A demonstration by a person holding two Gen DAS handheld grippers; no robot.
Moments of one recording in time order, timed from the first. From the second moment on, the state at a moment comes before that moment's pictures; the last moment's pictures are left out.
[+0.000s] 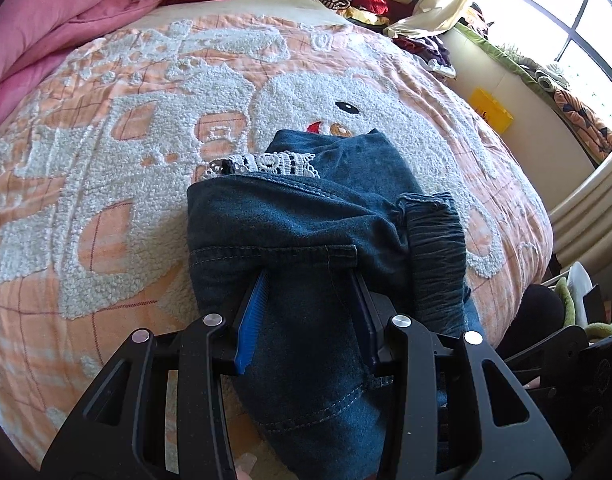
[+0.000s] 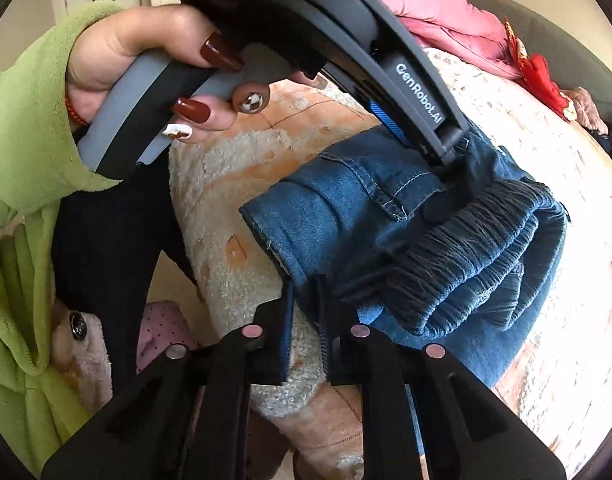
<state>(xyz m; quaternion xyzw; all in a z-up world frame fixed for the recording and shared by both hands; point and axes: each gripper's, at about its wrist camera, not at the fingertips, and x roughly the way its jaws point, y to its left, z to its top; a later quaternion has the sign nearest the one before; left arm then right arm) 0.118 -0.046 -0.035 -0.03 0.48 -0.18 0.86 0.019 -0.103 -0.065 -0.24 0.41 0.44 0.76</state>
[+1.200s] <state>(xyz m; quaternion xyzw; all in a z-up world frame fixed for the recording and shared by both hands) 0.099 -0.018 -0.039 -0.08 0.47 -0.15 0.87 0.105 -0.224 -0.035 0.04 0.45 0.21 0.86</state>
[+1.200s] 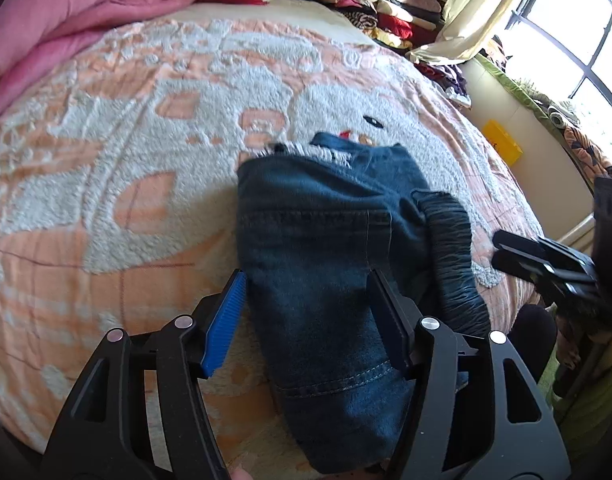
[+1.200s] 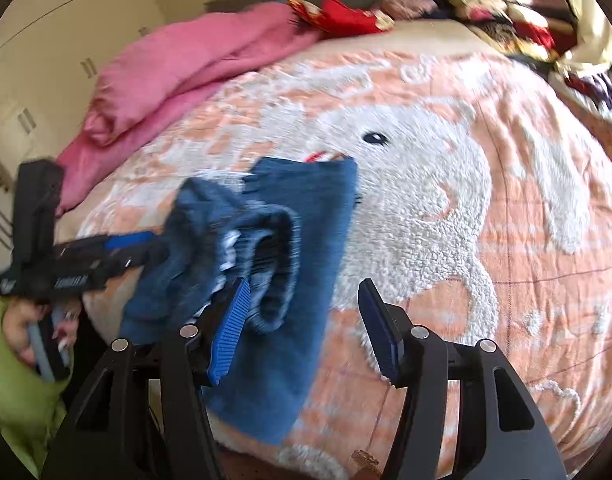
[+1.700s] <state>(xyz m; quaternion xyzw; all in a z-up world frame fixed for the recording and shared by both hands) 0.109 -0.028 -0.055 -0.08 0.47 -0.15 0.87 0.139 -0.212 -0.075 0.09 0.50 0.26 0.82</state>
